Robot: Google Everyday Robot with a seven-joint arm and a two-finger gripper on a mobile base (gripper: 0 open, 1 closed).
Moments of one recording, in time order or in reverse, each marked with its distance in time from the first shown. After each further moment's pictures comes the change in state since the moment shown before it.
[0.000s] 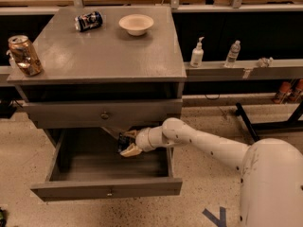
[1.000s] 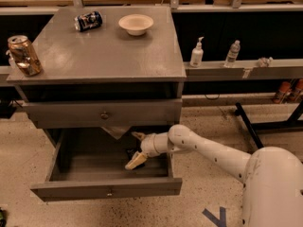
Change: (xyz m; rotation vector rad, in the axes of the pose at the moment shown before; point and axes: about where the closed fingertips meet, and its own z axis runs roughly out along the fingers) arm 0.033 0.012 0.000 -0.010 -0.048 0.121
